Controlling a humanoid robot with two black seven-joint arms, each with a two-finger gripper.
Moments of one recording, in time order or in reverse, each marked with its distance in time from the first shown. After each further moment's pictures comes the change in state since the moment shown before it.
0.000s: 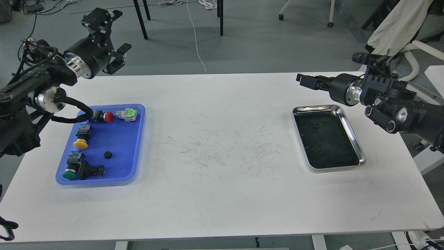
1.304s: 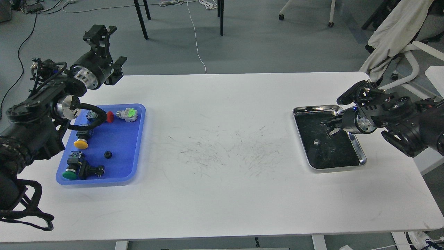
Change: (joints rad) left arm 0.006 -0.201 -0.068 0.366 -0.021 -0.008 0.000; right arm 0.014 0.025 -0.449 0.000 -0.405 0.001 0.000
